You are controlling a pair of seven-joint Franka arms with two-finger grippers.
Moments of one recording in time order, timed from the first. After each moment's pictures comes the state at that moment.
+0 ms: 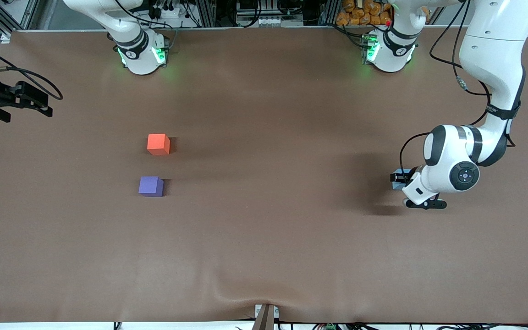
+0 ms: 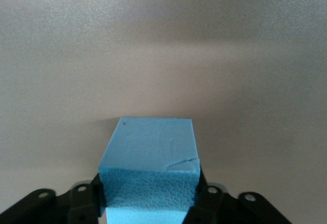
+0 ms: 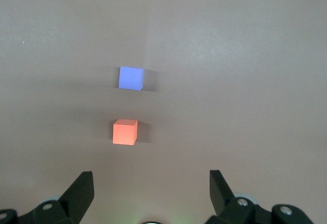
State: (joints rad) left arm -0.01 0.53 -0.07 -1.90 0.06 2.17 -0.08; right arm 0.08 0.01 -0.06 -1.49 0.02 1.44 -0.11
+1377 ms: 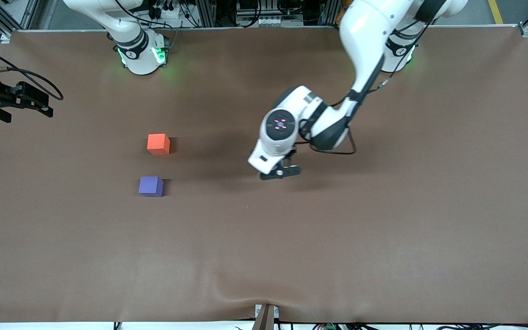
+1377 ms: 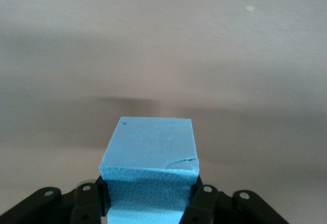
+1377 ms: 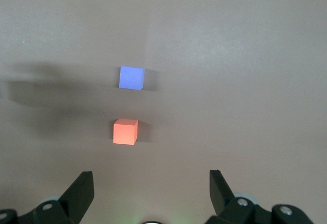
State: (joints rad) left arm -0.72 0.75 -0.11 -1.35 -0.09 2.06 -0.91; right arm 0.08 0.01 -0.06 -1.49 0.02 1.44 -0.11
